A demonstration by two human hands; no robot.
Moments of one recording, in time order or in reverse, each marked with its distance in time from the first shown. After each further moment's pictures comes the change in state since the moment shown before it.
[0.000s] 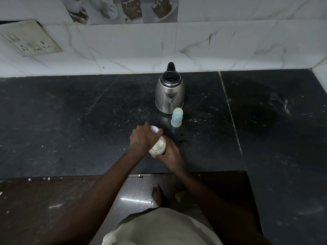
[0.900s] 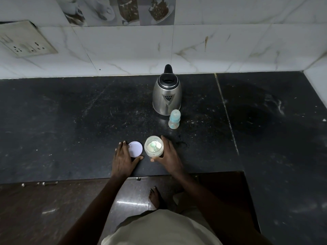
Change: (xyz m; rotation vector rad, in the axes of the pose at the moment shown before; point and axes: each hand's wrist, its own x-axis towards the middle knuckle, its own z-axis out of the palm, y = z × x) left_hand -0.030 -0.122 0.058 -0.027 -0.034 0.085; right_hand 0.004 0.001 -0.002 -0.087 -0.109 0.031
